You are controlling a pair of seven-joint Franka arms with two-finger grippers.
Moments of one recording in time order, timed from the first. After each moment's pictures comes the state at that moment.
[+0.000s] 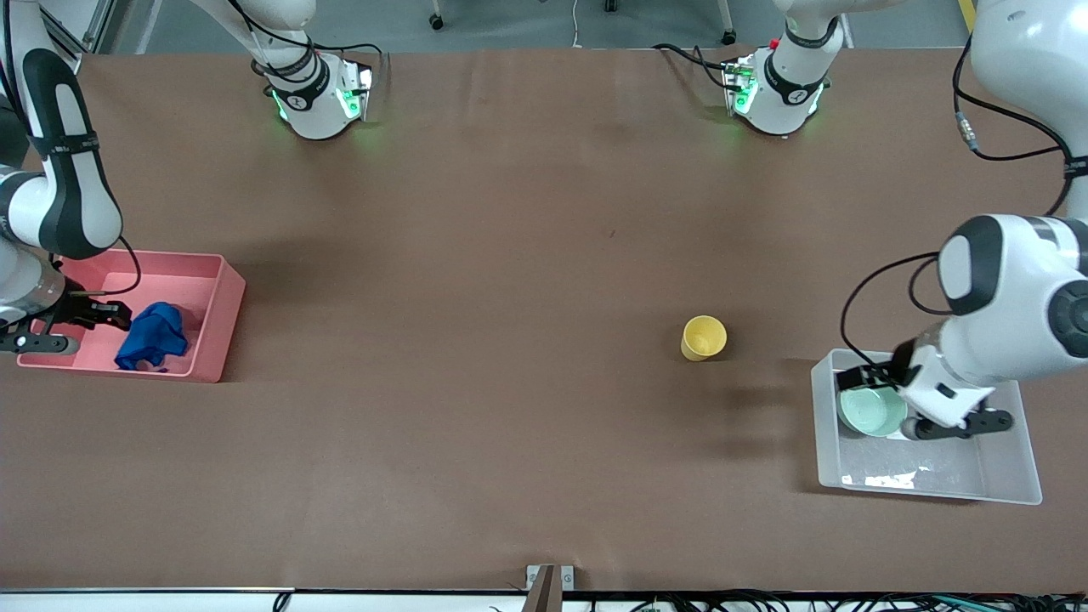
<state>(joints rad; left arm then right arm) 0.10 0.48 -0.23 -1.54 0.07 1.97 -0.26 -0.35 0.31 -0.03 -1.99 -0.20 2.36 -0.24</state>
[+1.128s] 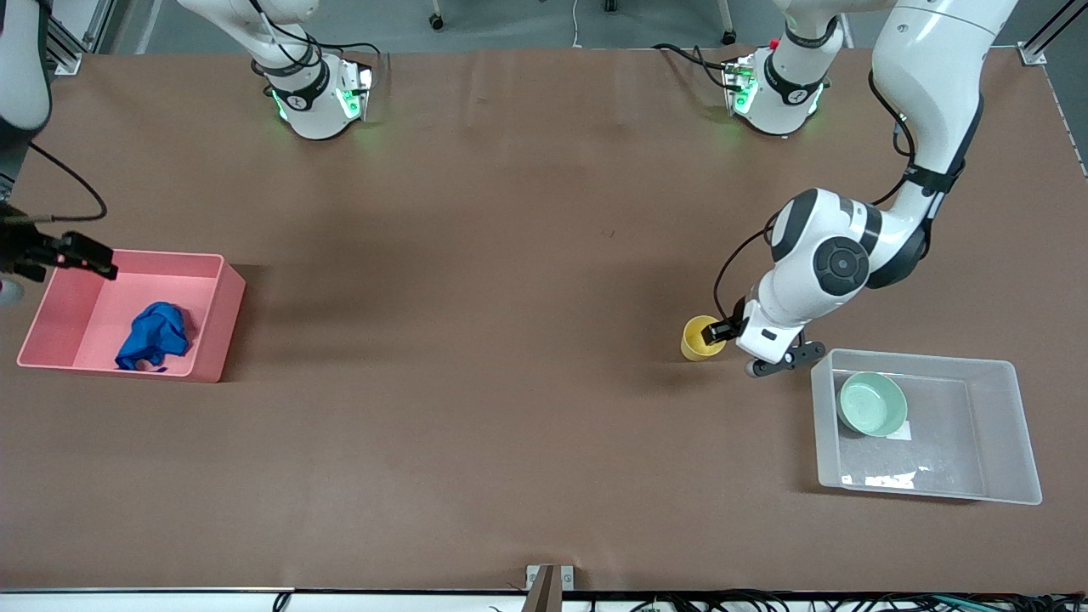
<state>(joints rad) 0.06 0.43 -0.41 -1.99 0.07 2.37 -0.66 -0.11 0.01 -0.01 -1.71 -0.07 1.71 -0.16</state>
